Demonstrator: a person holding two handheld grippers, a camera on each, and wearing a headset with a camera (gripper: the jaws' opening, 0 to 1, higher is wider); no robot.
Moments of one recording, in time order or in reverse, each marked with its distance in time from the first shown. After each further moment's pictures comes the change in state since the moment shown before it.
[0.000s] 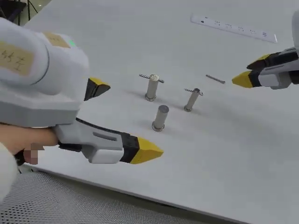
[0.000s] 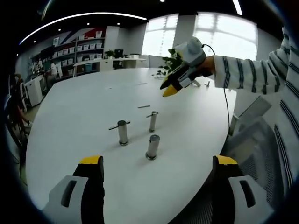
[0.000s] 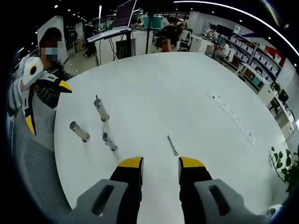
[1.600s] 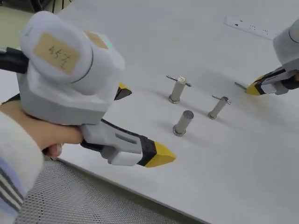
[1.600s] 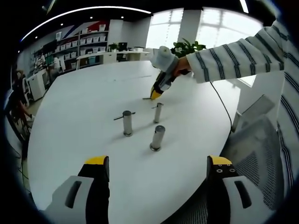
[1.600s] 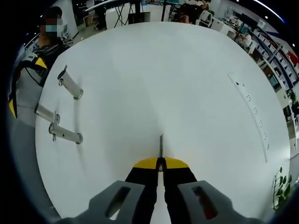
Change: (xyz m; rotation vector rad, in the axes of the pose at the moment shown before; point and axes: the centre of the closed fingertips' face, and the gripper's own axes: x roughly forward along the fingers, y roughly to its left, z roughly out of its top) left arm -0.008 0.019 -0.025 -0.032 0.065 0.032; right arm 0.091 -0.024 -0.024 -0.148 0.234 0.092
